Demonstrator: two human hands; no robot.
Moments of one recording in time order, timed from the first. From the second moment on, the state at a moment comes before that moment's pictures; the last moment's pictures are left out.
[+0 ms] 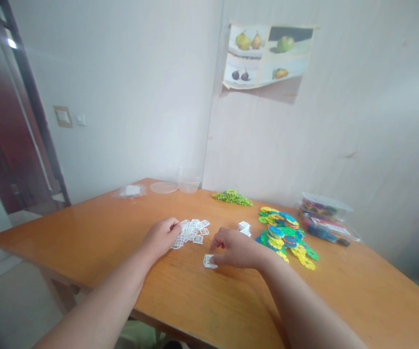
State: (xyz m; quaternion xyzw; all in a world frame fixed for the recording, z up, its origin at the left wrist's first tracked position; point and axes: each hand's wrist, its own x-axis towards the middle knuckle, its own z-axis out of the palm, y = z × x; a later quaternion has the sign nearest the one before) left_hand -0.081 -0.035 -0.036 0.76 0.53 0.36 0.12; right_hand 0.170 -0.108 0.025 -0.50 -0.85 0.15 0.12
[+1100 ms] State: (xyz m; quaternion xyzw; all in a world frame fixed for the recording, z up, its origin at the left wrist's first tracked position) left_hand -0.067 -0.047 -0.027 0.74 0.42 0.43 0.30; right_hand 0.125 -0.074 0.008 -0.51 -0.82 0.10 0.25
